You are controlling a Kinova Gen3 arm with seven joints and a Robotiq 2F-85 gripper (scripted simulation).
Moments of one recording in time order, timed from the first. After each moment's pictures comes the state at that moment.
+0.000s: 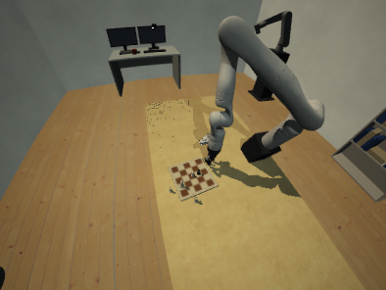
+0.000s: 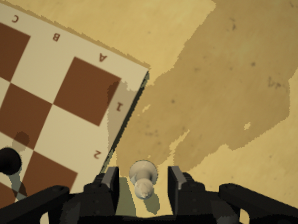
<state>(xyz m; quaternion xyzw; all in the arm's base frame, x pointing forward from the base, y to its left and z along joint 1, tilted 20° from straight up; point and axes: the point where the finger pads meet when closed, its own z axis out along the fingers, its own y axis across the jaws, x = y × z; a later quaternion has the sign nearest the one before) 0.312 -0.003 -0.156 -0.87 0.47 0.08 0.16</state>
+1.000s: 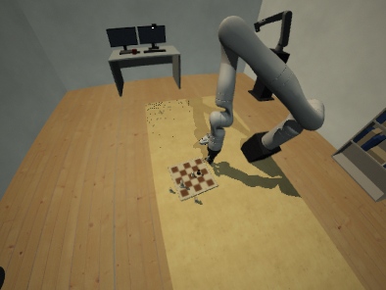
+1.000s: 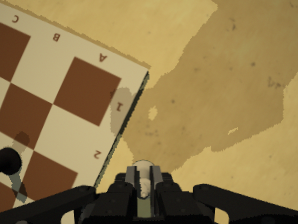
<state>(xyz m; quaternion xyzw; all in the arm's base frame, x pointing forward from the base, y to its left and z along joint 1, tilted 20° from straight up) 0.312 -0.003 -0.156 -0.87 0.47 0.08 0.16</state>
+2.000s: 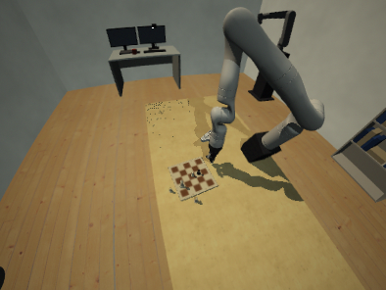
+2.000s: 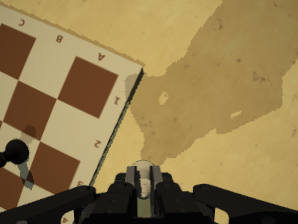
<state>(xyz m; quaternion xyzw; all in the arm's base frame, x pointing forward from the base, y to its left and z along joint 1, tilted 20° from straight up) 0.307 -0.008 -0.137 -0.86 0.47 0.08 0.16</state>
